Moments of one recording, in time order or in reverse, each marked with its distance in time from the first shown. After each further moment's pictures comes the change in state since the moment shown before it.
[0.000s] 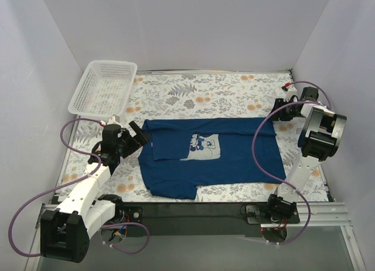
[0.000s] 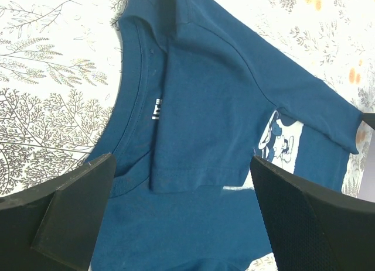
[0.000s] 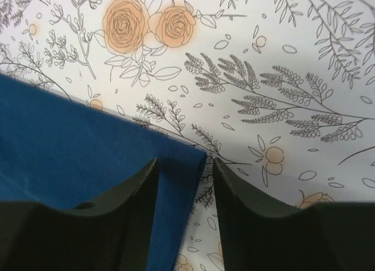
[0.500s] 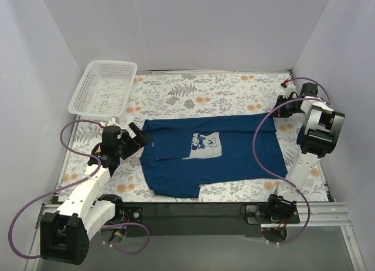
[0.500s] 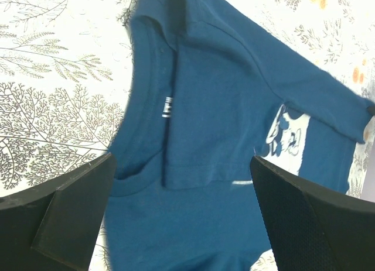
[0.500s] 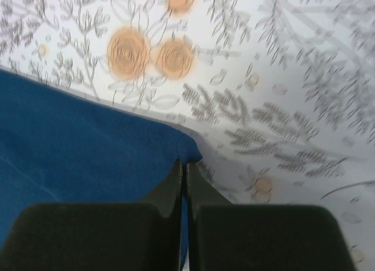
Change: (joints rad) left arm 0.002 -0.026 -0.018 -0.007 0.001 0.000; right arm 0.006 0.052 0.098 -0.100 -0.021 -0.029
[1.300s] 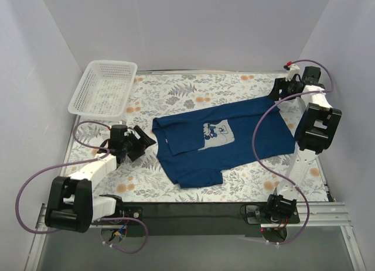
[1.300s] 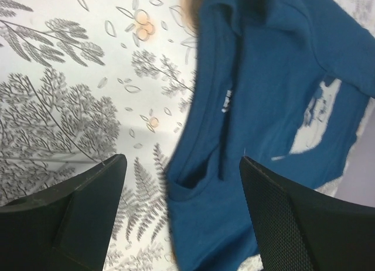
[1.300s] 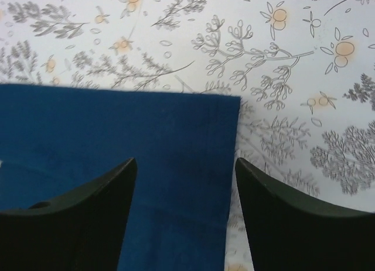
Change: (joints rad) left arm 0.003 0.261 -0.031 0.172 0.121 -0.108; right arm 0.036 0.142 0.349 0.022 0.056 0.056
